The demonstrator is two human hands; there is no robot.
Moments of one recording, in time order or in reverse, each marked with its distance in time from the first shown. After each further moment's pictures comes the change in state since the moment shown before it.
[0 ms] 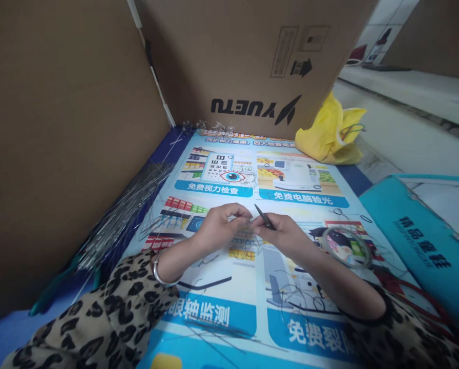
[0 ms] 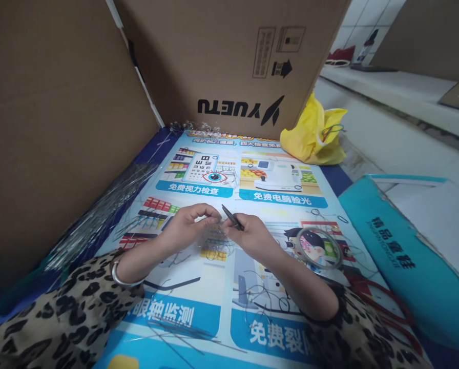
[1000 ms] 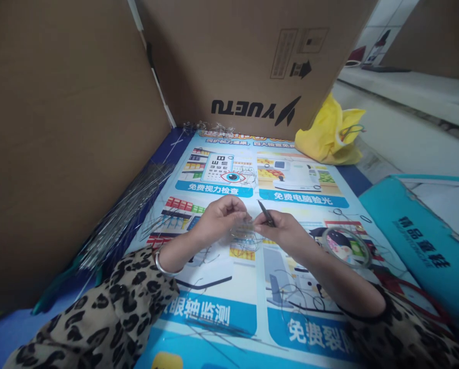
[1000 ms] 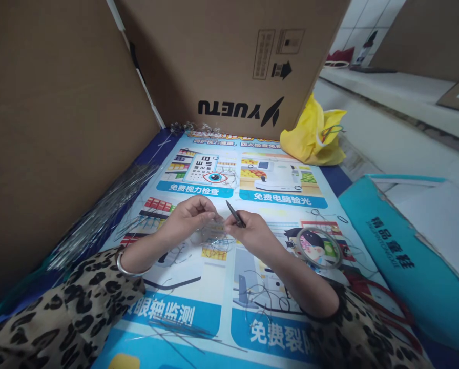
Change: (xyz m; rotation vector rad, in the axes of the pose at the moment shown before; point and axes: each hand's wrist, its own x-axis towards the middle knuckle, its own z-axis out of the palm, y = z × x) left_hand 0.005 -0.012 -0.003 -0.404 -0.066 -0.001; right_hand 0.001 0.001 -0.002 0.053 0.040 0.008
